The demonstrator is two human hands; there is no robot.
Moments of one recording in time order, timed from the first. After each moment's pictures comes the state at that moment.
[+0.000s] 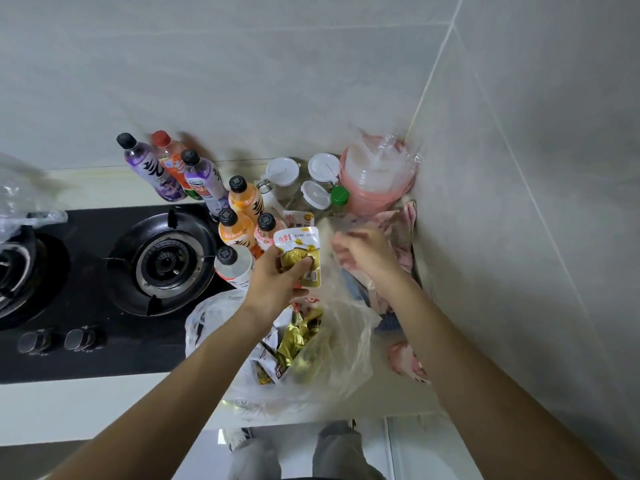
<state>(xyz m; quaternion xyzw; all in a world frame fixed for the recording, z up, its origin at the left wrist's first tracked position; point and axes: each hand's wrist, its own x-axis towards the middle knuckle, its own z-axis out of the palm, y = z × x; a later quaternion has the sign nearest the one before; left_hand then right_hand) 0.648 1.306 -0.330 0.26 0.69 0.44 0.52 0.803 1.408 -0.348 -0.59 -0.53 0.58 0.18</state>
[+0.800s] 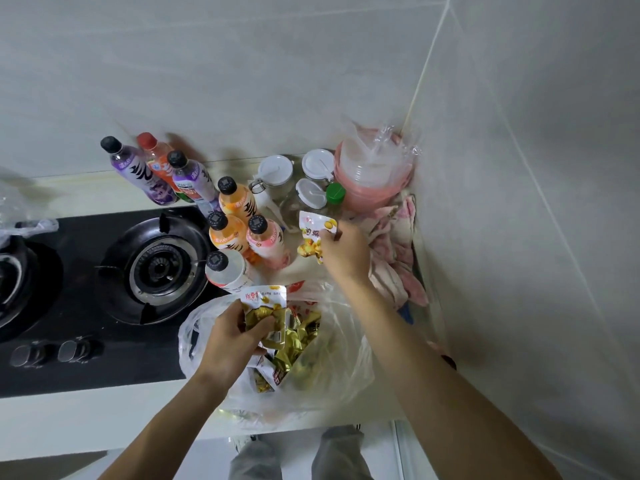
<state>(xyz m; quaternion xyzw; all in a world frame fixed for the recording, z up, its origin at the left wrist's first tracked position) 0.621 1.233 -0.353 0.24 0.74 0.36 0.51 0.761 1.412 -0.401 -0.67 -0.58 0.39 0.25</state>
